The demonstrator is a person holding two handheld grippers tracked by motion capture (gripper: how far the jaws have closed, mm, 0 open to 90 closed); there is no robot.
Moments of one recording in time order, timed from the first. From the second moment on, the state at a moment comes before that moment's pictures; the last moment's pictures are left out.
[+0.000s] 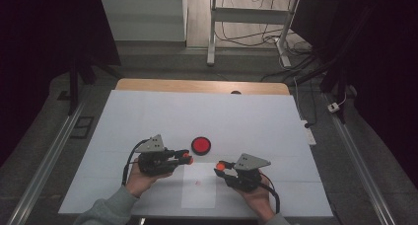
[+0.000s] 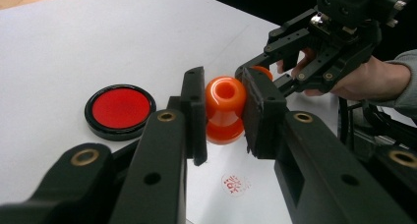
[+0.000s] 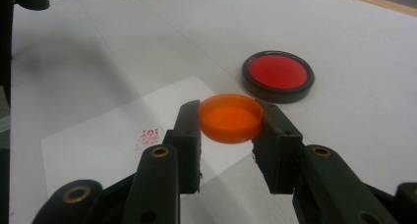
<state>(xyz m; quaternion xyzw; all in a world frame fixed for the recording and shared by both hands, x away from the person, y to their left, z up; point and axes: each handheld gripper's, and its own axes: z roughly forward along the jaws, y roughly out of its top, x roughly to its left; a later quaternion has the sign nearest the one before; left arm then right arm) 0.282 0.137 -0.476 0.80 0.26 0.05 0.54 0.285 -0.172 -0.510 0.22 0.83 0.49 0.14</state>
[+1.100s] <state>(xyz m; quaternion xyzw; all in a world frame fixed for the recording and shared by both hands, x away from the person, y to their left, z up) 0.278 0.110 -0.475 0.80 0.24 0.02 0.55 0.279 -0.136 -0.516 0.19 0.85 0.49 0.11</state>
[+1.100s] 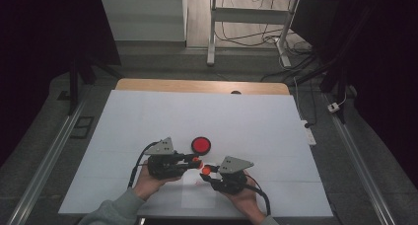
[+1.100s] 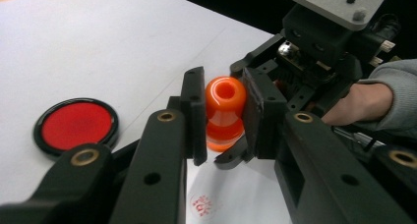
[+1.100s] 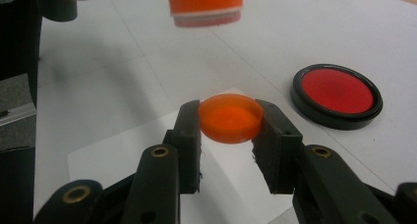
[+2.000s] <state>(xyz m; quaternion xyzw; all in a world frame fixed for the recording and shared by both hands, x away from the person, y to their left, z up) 0.281 0.092 -0.489 0.81 0.23 0.03 0.54 0.278 -0.136 -0.514 0.19 0.84 0.49 0.11</state>
